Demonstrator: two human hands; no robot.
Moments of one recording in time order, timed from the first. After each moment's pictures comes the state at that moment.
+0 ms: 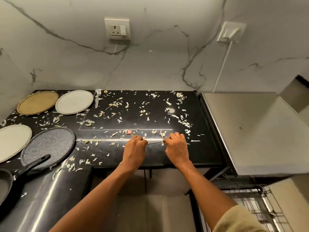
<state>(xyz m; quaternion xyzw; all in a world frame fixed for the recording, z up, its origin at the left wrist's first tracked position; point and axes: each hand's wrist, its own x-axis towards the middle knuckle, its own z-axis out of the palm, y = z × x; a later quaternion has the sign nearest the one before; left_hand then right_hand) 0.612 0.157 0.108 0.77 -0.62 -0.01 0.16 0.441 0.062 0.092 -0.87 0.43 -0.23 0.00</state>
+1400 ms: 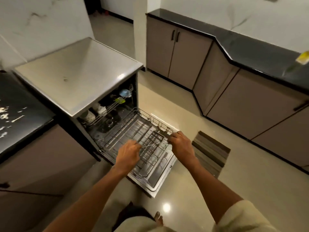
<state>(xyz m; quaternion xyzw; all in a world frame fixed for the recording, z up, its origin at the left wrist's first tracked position) 0.051 0.327 0.034 0.40 -0.89 -0.17 0.16 -0.177 0.419 0.045 -0.62 0.76 -0.18 -0.01</state>
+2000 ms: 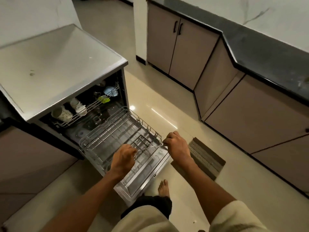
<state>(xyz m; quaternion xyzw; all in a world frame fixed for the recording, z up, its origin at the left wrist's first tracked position) -0.120 0.306 -0.032 0.45 -0.85 -0.20 0.16 -0.363 0.367 0.000 -0.65 0.75 -0.11 0.07</state>
